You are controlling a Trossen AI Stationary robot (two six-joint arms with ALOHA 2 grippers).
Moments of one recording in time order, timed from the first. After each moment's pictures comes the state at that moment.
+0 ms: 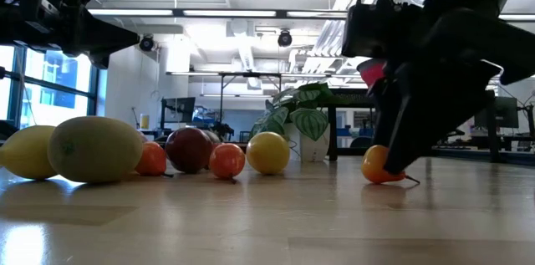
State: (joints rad) left arm -0.03 0.01 0.02 0.02 -0.18 -0.06; right arm 0.43 1.79 0.95 -0.24 0.20 0.56
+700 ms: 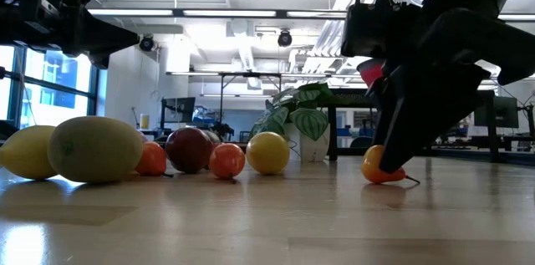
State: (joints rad) left arm -0.03 0.01 0.02 0.01 -0.18 -0.06; right arm 0.43 1.79 0.95 -0.23 0.21 0.56
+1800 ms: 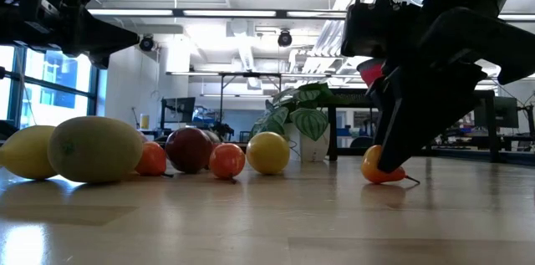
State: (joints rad) left arm -0.03 0.01 0.02 0.01 -0.18 -0.06; right arm 0.43 1.79 0.95 -0.23 0.21 0.56
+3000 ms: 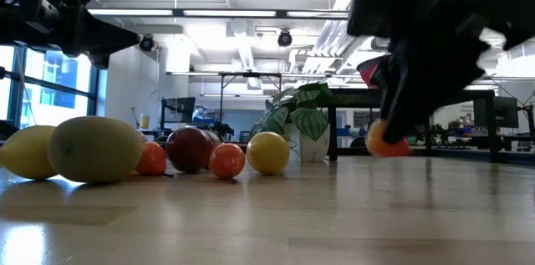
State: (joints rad) left arm -0.03 0.01 0.02 0.01 -0.18 -0.06; right arm 0.43 1.71 0.95 -0.30 0.21 0.56
